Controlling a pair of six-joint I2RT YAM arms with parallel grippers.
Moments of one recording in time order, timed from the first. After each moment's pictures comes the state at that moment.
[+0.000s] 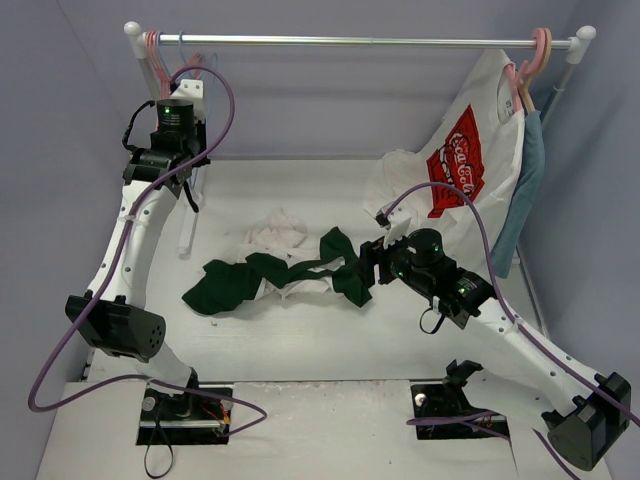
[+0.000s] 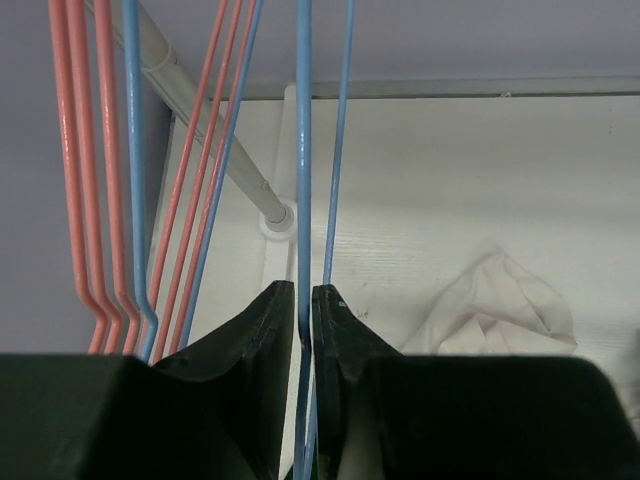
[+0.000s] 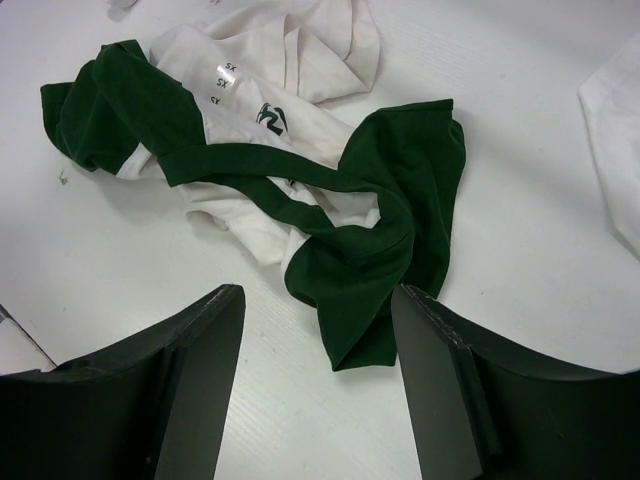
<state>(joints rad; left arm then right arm) -0.18 1.61 1.88 -0.75 -0.29 0.00 0.64 0.96 0.78 -0.25 -0.10 0.15</state>
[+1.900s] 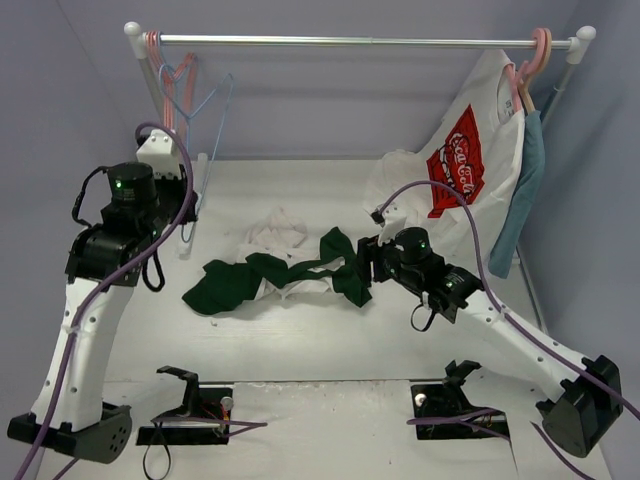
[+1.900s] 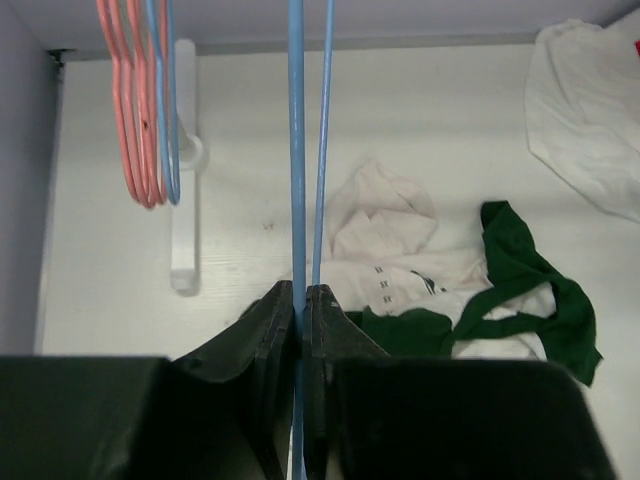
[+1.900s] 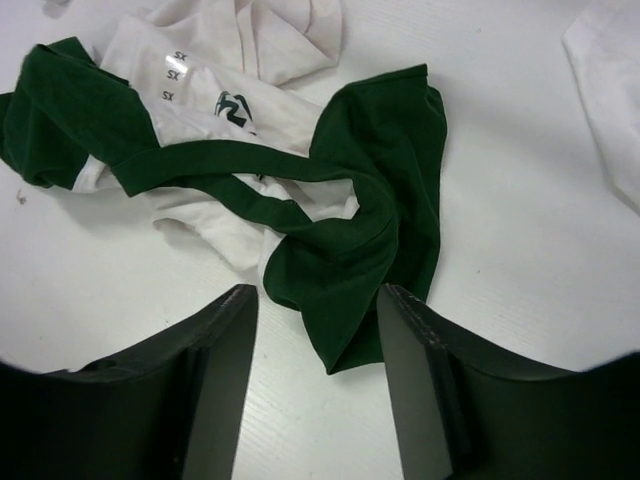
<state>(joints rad) -0.24 1.10 1.54 -0.83 -0.09 -0.11 0.65 1.04 0.78 -0.24 -0.01 0.22</state>
